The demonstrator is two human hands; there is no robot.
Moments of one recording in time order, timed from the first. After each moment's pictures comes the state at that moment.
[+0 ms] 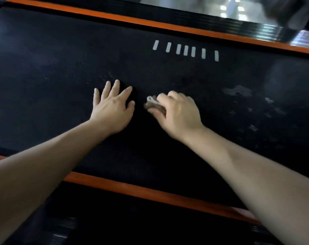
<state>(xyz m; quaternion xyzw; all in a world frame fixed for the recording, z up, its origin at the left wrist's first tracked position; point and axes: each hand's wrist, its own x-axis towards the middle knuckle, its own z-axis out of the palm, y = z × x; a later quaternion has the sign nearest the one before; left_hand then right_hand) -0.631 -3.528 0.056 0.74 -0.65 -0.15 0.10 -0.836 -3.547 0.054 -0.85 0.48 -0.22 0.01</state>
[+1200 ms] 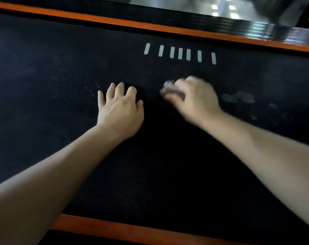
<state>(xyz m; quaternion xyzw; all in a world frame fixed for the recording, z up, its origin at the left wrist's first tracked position) -0.668 -3.569 0.053 0.73 -0.66 -0.13 0.15 -0.877 -3.631 0.059 -0.82 0.53 -0.21 -0.02</state>
